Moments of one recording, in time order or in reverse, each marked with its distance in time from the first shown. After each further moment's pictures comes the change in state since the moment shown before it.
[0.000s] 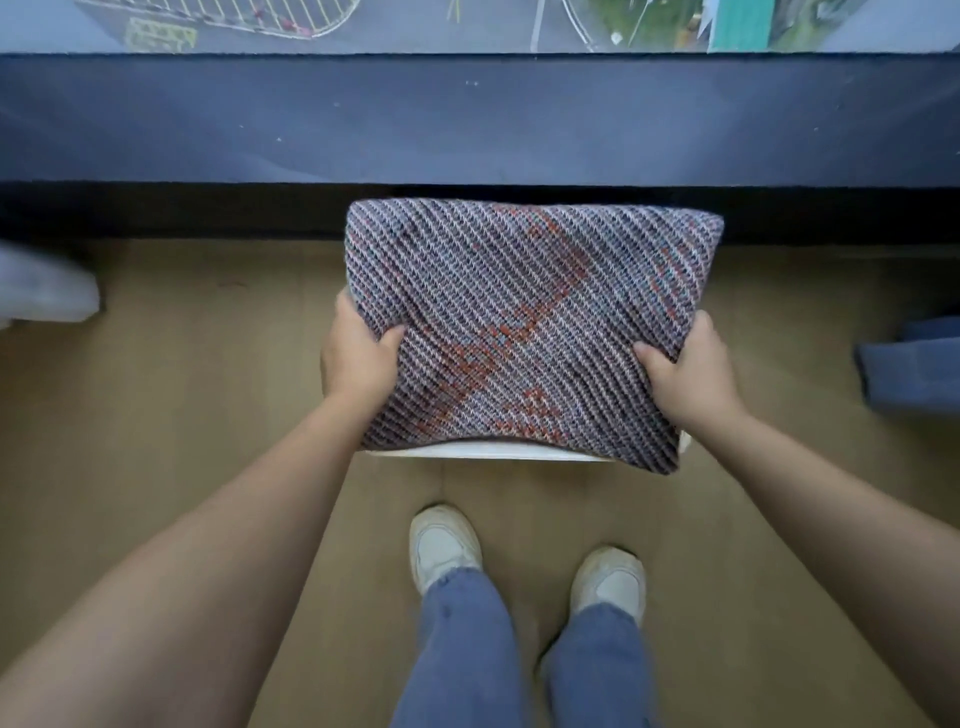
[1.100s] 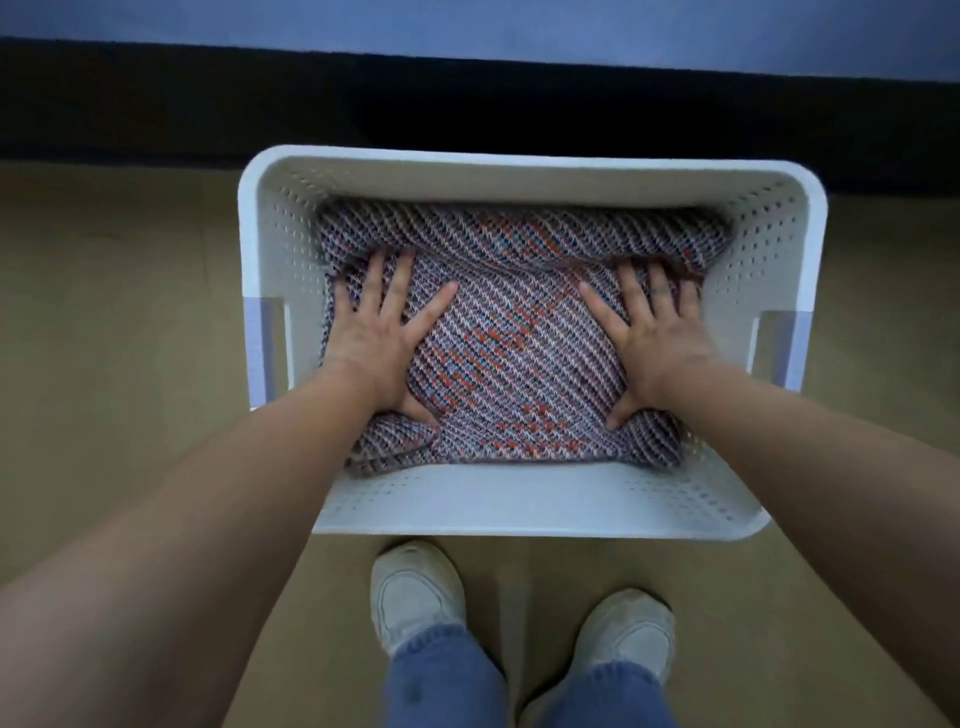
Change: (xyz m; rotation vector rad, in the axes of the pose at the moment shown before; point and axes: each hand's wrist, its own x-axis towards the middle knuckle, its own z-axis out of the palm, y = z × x) left_hand 0.083 -0.067 0.106 1.280 -0.501 0.649; right_hand 0.113 0.052 0.109 -1.201 -0.475 -0.461
